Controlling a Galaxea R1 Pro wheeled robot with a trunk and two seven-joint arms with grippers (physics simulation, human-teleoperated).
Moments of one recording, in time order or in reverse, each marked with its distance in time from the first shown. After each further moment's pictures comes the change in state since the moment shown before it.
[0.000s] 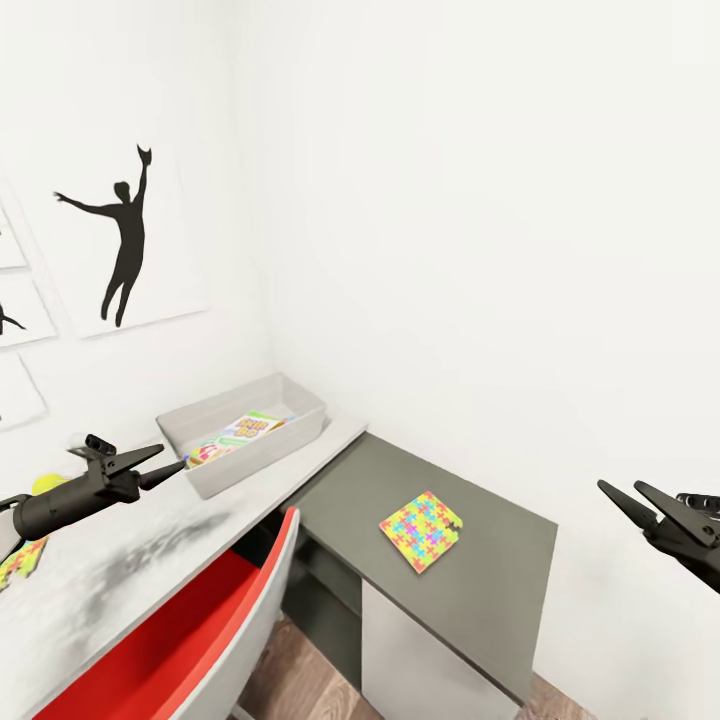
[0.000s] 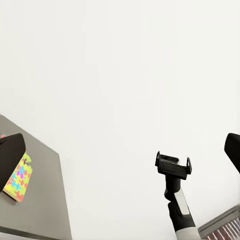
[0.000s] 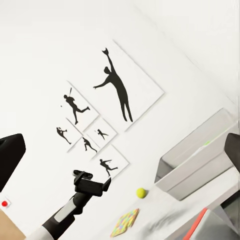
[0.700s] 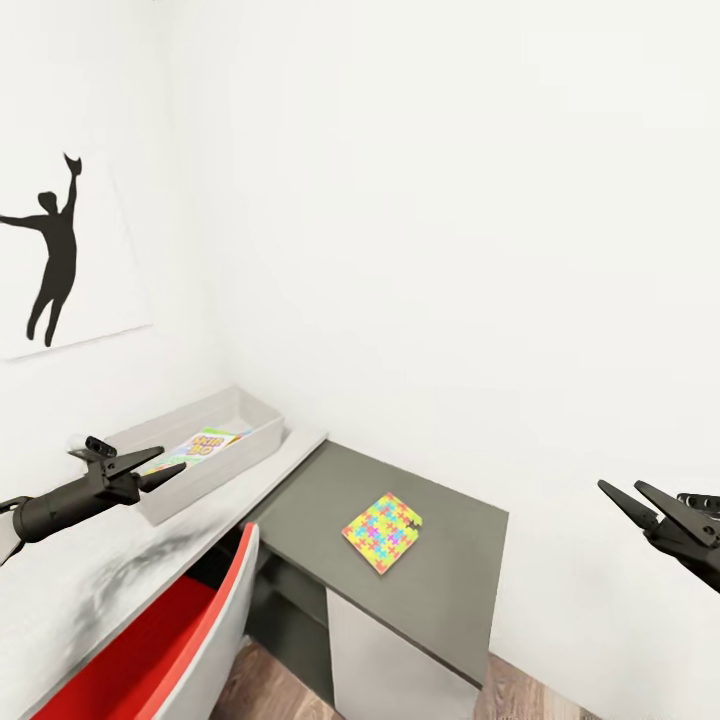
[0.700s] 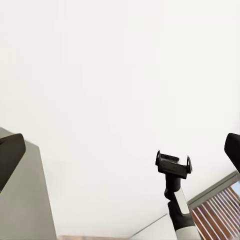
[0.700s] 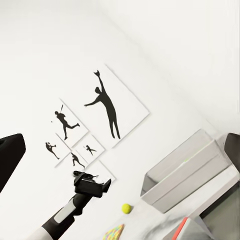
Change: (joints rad) left arm 0.008 -0.001 0.001 -0.003 0.000 0.000 0.000; right arm 0.000 0.000 -0.002 0.000 0.000 0.000 0.000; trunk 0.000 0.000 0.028
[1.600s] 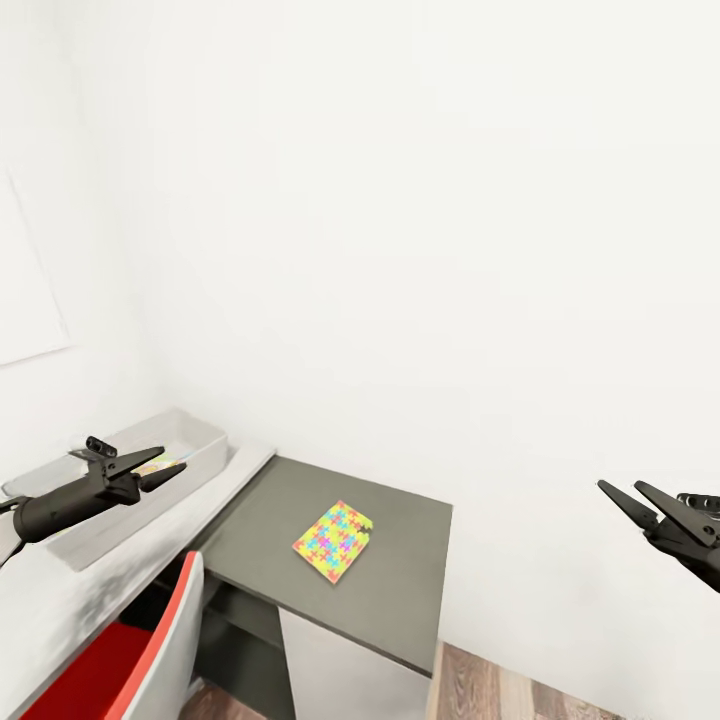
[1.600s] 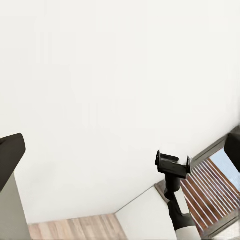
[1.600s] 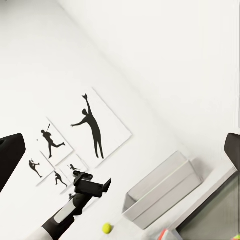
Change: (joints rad) left arm 0.000 -0.001 0.000 0.000 0.000 -0.001 0.000; right arm 0.000 0.000 0.000 0.000 0.000 0.000 0.000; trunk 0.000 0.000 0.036
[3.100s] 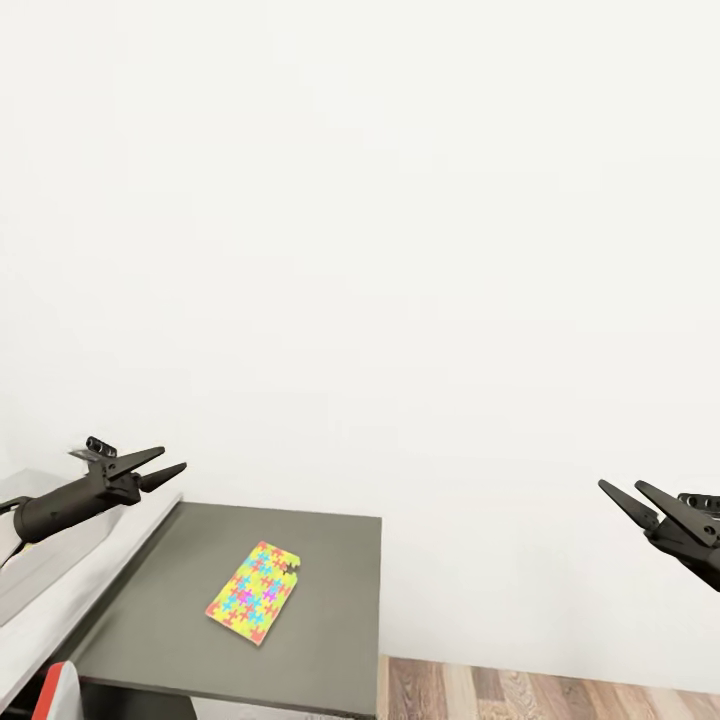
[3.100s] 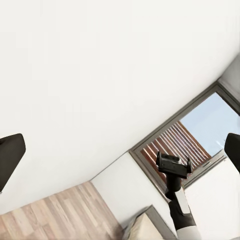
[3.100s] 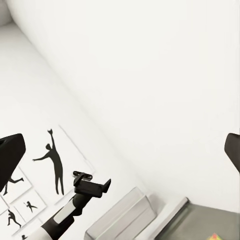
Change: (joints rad) left arm 0.001 0.000 -0.001 -0.001 0.000 -0.006 0.000; right arm 0.000 -0.001 -0.002 0.000 0.000 0.000 0.000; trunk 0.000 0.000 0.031
